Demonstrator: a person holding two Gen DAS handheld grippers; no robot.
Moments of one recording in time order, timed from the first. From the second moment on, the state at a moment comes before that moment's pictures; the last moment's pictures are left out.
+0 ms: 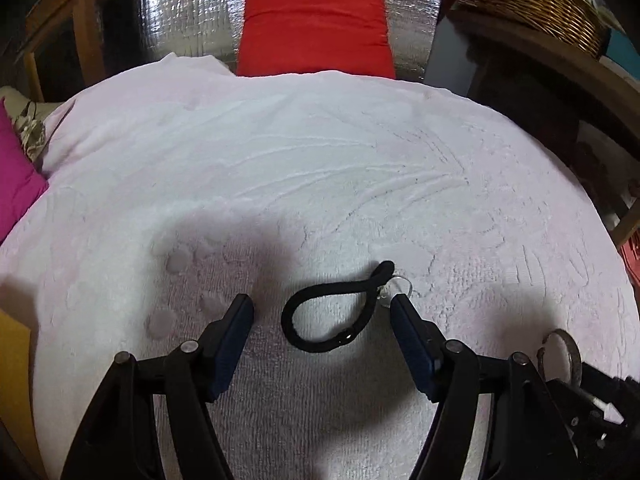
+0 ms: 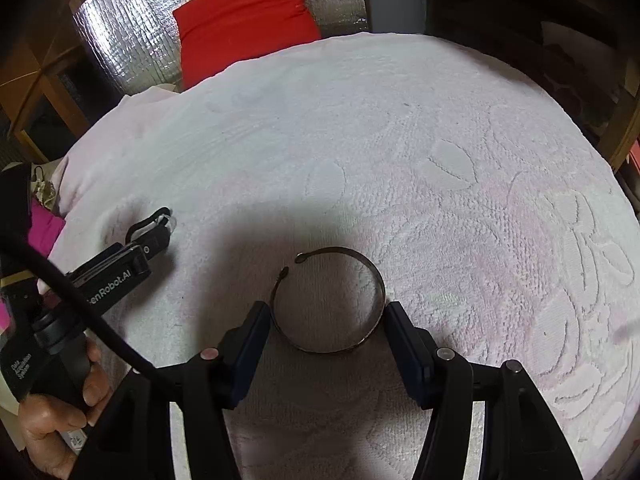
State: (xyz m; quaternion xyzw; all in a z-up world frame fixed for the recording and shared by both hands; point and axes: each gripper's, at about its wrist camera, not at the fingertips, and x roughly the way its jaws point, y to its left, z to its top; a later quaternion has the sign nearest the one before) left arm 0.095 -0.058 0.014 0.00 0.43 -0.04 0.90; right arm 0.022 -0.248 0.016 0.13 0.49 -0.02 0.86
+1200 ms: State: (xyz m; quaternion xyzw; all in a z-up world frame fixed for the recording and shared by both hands) left arm 0.008 0.003 0.074 -0.01 0.38 0.00 0.93; right arm 0.008 -0.187 0.036 0.13 0.48 0.06 0.87
